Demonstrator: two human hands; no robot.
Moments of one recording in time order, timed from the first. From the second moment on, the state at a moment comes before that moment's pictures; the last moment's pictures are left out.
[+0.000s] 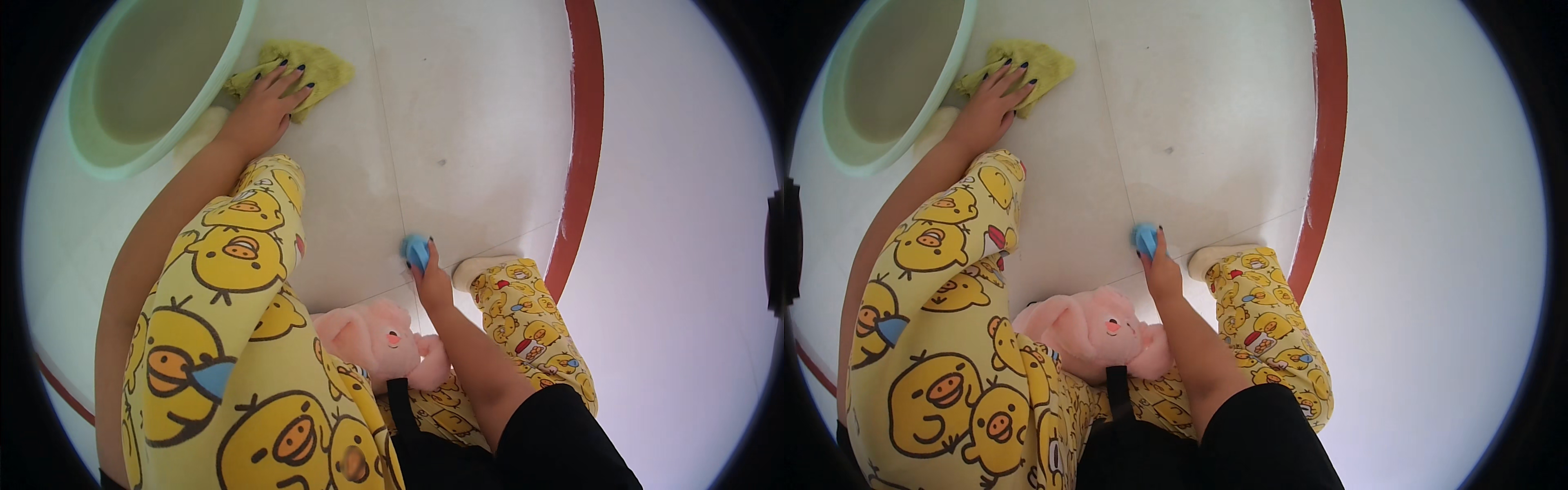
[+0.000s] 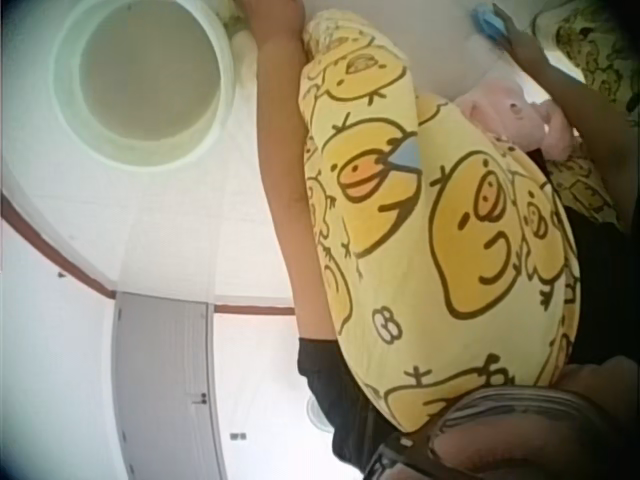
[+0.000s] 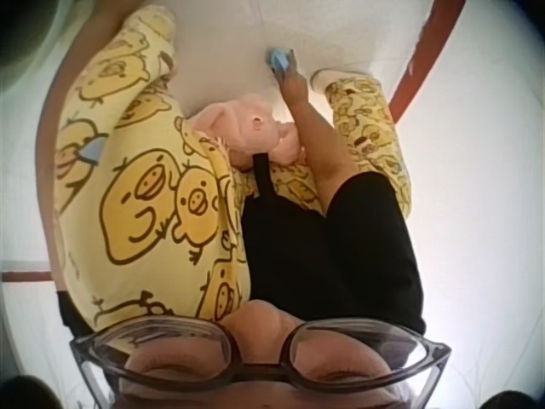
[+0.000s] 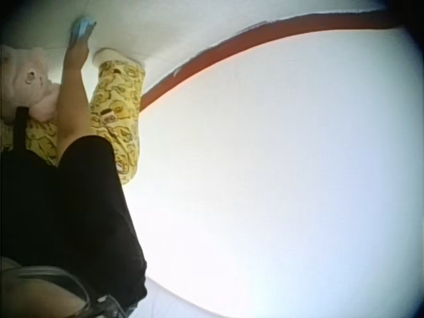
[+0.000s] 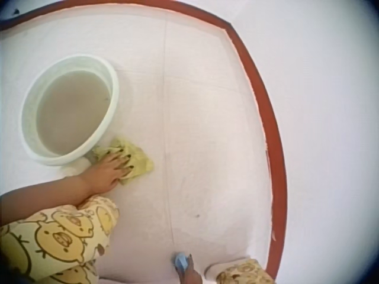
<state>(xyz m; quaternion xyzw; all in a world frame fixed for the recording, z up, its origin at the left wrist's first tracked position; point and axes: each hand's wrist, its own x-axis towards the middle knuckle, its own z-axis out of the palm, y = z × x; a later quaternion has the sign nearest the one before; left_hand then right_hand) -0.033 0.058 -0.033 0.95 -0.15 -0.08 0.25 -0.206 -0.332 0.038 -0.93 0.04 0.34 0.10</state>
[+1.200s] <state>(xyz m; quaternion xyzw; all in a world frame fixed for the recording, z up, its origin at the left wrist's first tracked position) -0.033 0.061 -0.041 0.96 -0.15 -0.07 0.24 -0.008 -0.183 0.018 -0.96 -0.01 0.28 0.04</state>
